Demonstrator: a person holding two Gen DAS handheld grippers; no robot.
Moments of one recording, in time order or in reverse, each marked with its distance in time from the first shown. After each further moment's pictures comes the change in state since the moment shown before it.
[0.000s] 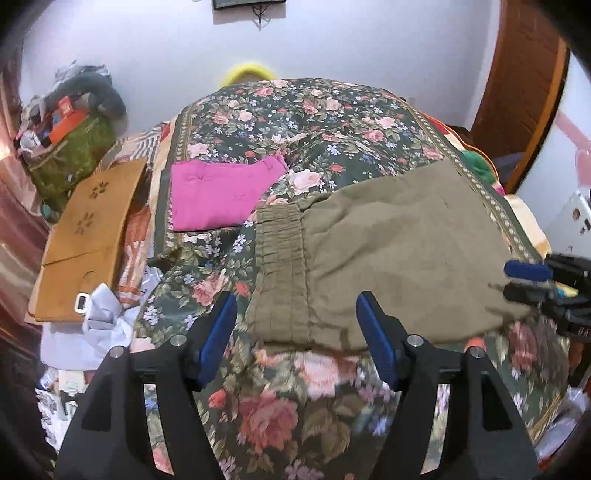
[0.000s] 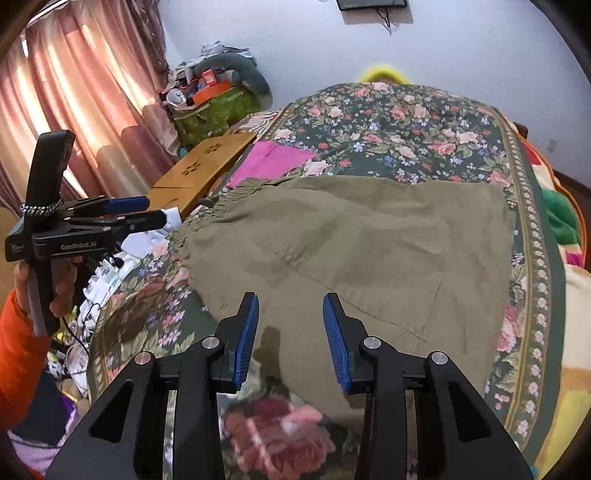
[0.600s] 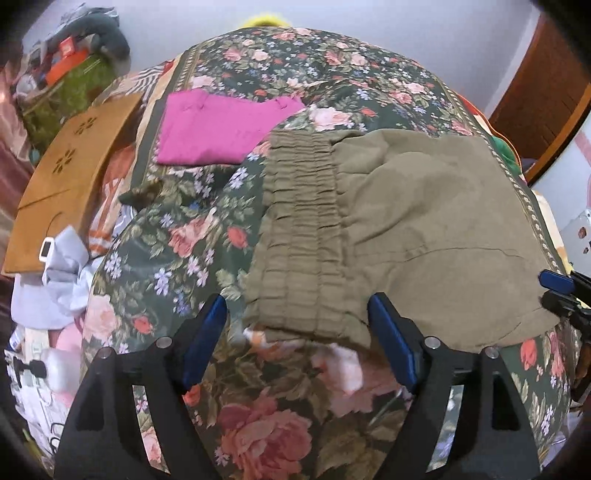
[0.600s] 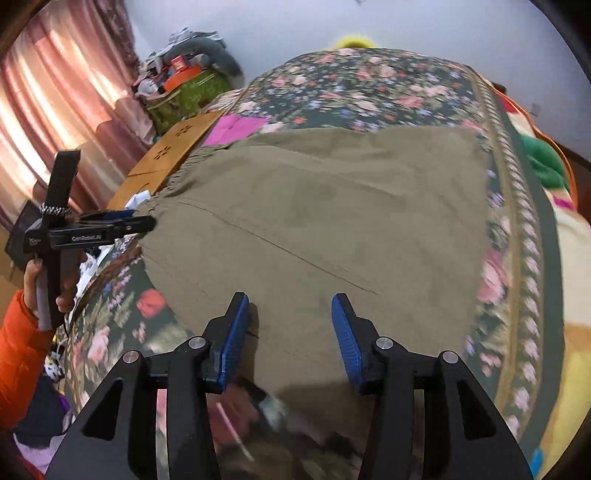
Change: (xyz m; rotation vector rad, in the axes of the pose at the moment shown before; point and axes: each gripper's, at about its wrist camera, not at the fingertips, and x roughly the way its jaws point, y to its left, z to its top) left arm 0.066 0.028 -0.034 -0.121 0.141 -0.030; right arm -0.010 -0.046 -0.039 0.094 0.079 -0.051
